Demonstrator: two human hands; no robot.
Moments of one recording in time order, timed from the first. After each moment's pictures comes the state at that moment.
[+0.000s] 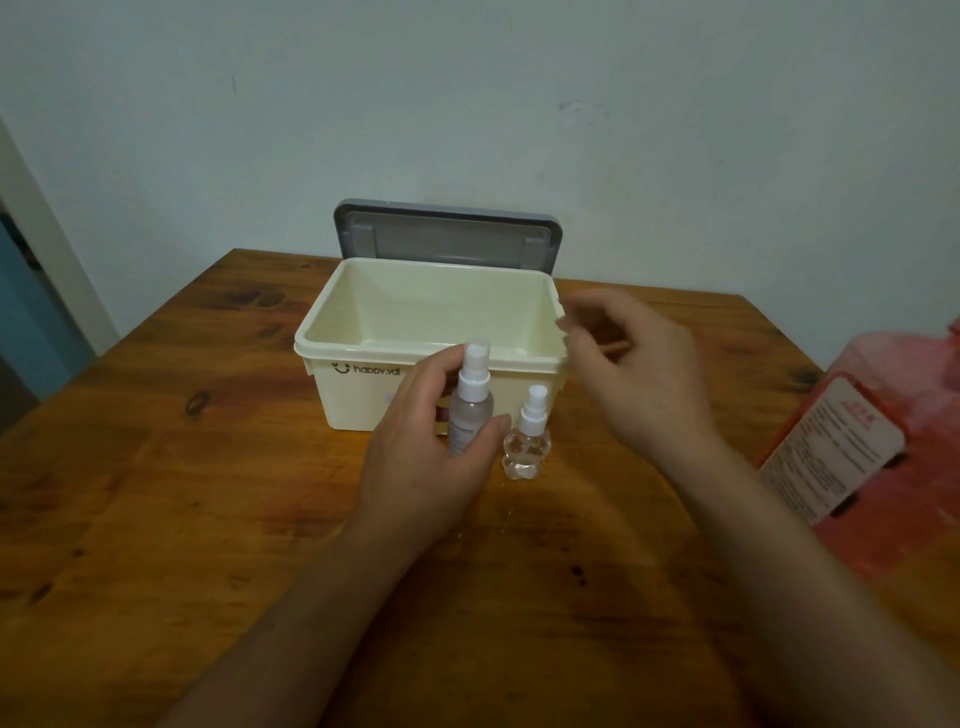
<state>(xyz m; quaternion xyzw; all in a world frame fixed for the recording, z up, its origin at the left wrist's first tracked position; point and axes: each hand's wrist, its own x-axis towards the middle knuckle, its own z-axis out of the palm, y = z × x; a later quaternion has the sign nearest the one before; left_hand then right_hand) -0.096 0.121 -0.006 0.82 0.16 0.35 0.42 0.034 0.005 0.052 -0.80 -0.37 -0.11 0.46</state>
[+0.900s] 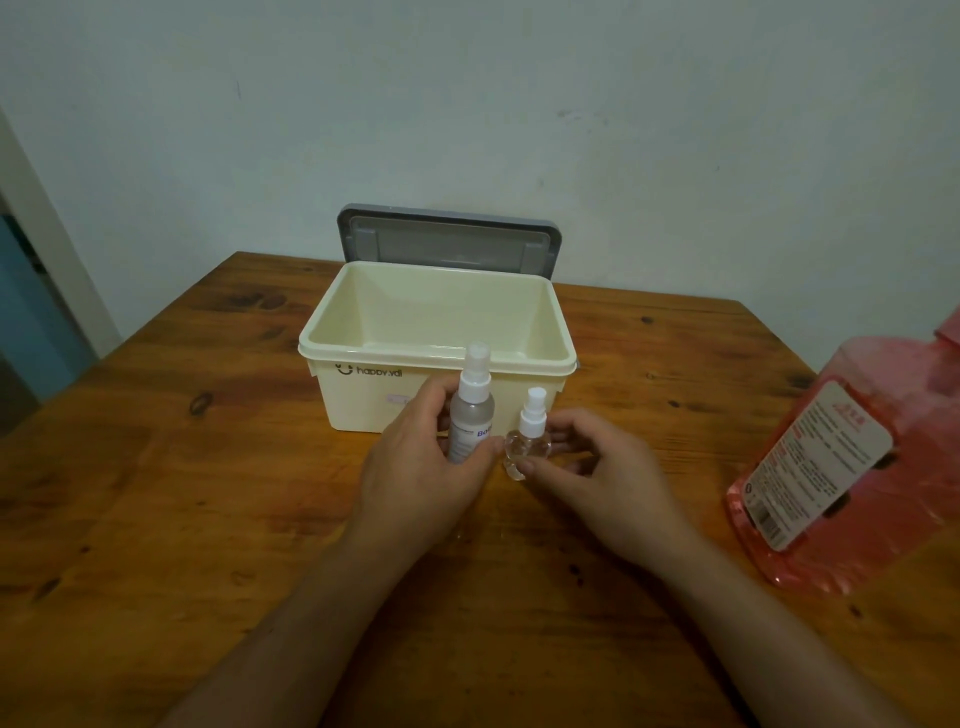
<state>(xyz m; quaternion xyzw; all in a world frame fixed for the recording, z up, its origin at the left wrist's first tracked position) -0.100 0.120 -0.008 0.83 0.21 0.28 0.43 0.009 -0.018 -0.006 -0.82 -0.38 0.08 0.41</state>
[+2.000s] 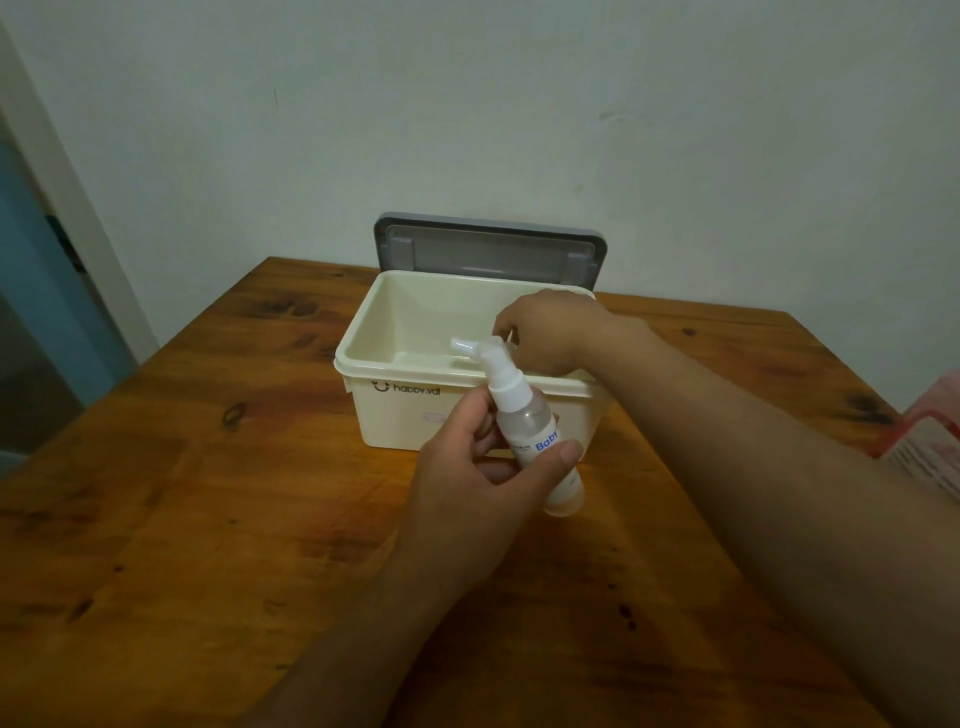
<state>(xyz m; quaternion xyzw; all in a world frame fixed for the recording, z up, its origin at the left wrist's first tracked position) -0.100 0.114 0.002 0.72 0.15 0.31 0.60 0.084 0.125 0.070 -0.85 -0.53 0.01 -0.04</state>
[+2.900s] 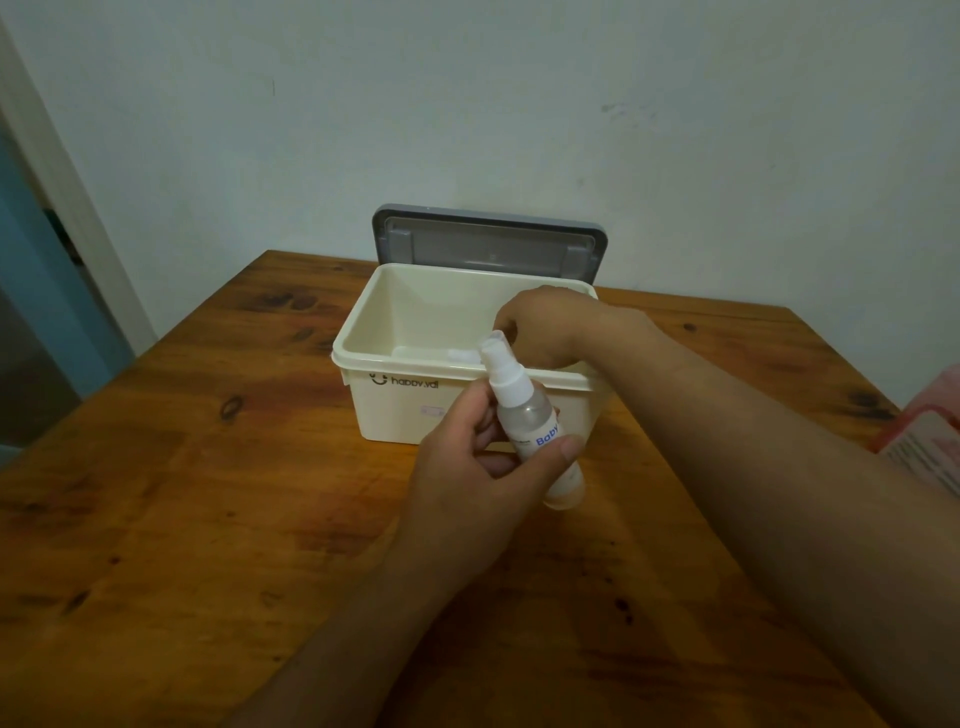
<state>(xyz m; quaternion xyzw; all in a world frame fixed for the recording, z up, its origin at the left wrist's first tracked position) -0.099 0.113 0.003 0.72 0.15 0.31 0.61 0.086 0.129 0.066 -0.85 -0.52 0.04 -0.02</state>
